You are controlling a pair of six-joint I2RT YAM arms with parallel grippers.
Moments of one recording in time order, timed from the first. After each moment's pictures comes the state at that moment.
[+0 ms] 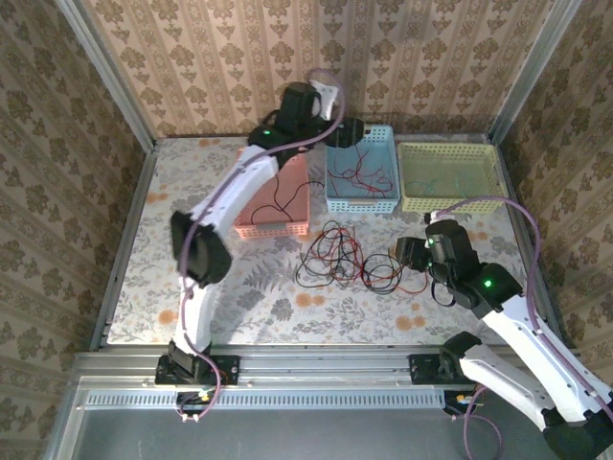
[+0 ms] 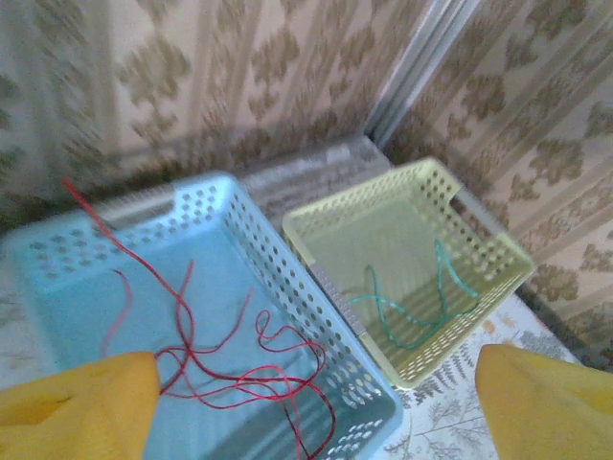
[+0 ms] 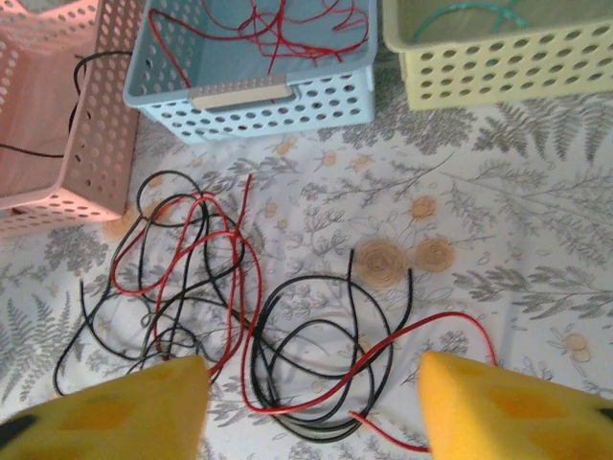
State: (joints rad) left arm -0.63 2.05 2.16 -0.49 0.28 -0.25; right arm 0.47 0.77 0.80 -0.76 0.20 0.51
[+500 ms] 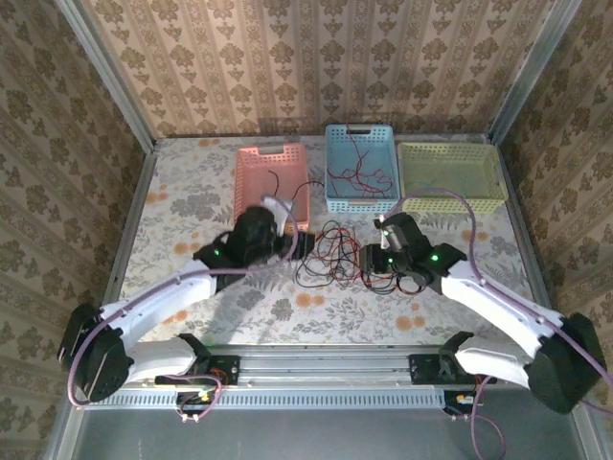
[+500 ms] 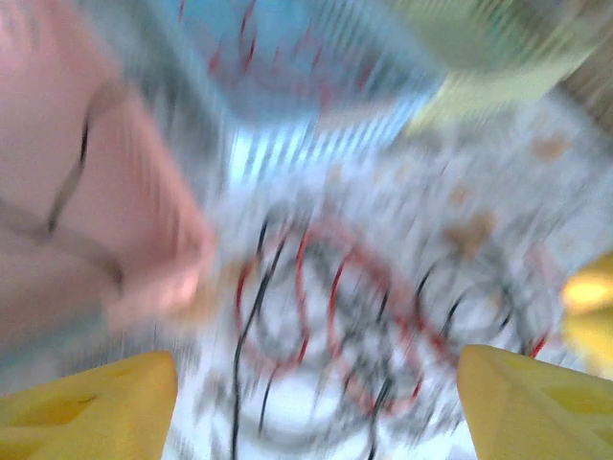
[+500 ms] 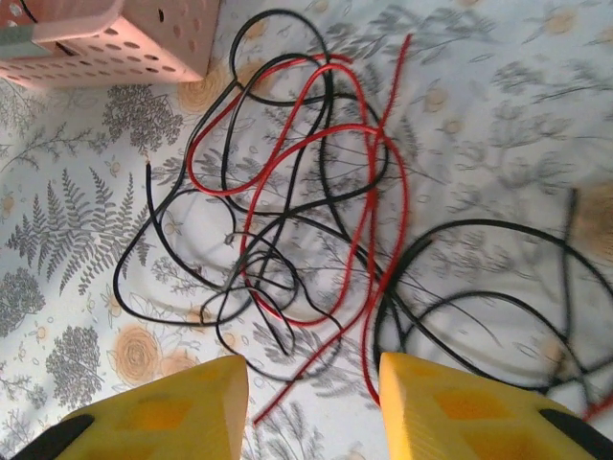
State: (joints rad) left arm -0.80 1.17 0.74 -0.17 0.01 -0.36; right arm 0.57 1.16 0.76 -0.49 -0.04 0.52
